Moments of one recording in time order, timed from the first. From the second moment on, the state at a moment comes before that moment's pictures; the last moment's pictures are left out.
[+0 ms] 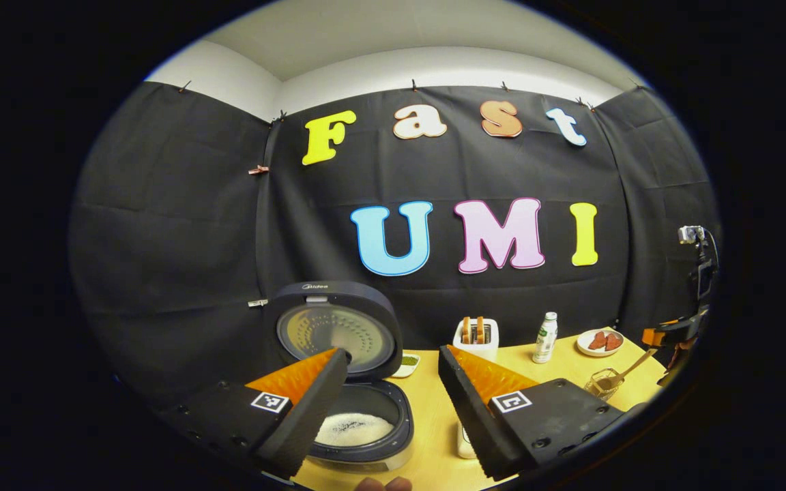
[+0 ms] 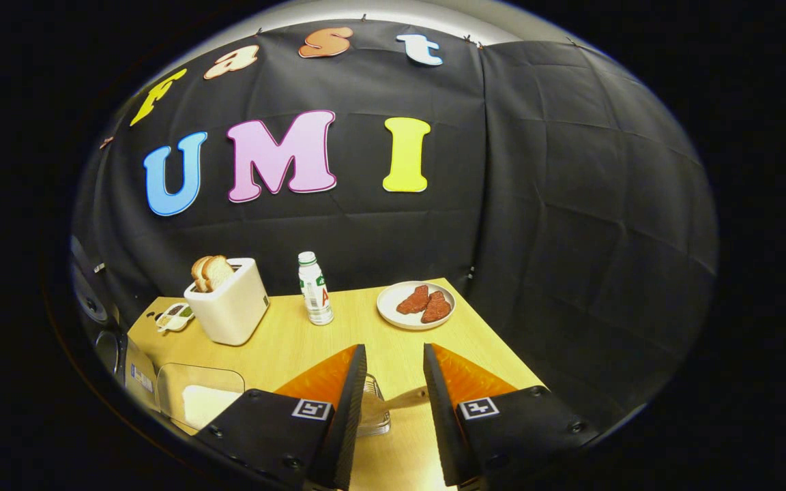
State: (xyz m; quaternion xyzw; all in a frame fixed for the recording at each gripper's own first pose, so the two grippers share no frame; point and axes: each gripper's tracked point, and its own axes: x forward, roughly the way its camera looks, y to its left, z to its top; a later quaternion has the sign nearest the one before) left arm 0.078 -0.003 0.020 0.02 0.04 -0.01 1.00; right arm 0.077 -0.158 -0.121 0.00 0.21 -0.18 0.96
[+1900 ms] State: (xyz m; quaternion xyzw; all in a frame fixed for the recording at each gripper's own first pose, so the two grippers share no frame) left arm 0.229 0.070 0.032 0.02 0.06 -0.03 1.00; right arm 0.079 -0.045 -0.082 -0.03 0.16 -0.08 0.98
